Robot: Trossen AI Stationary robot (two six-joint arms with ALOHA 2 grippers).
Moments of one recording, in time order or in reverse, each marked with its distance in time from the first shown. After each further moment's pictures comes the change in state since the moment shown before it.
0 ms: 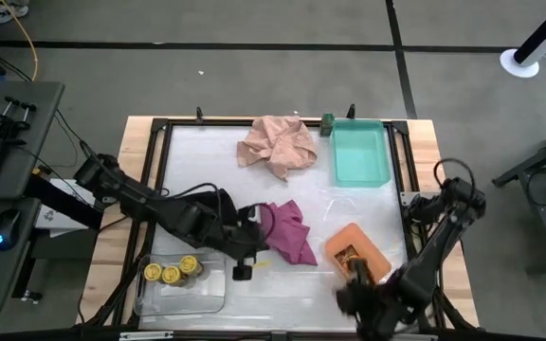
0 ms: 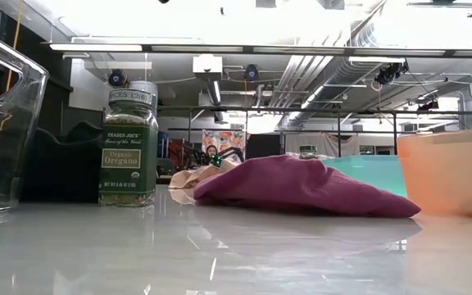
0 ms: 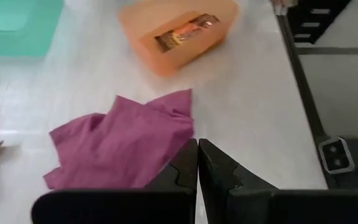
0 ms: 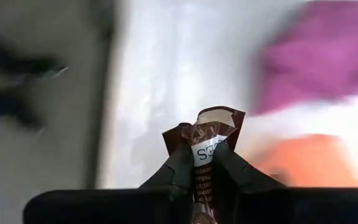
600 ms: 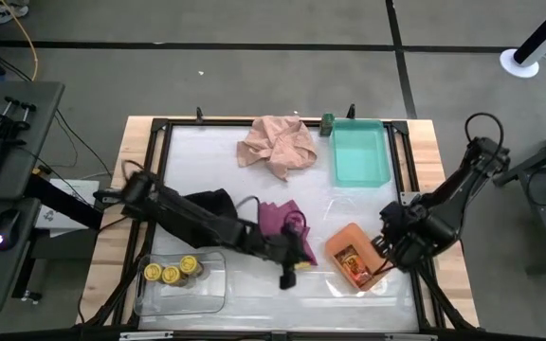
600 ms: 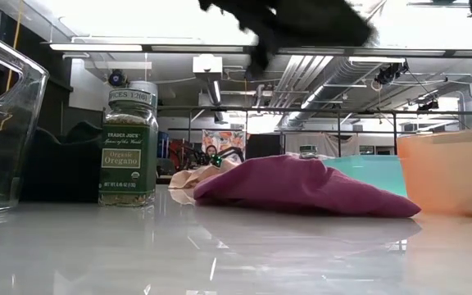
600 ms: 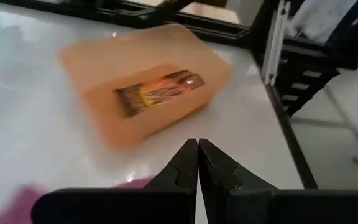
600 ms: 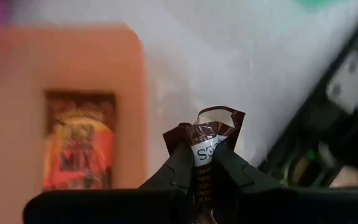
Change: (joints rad) left arm 0.089 0.392 0.000 0.686 0.122 -0.040; right arm -0.070 -0.572 -0.618 -0.324 -0.109 1.046
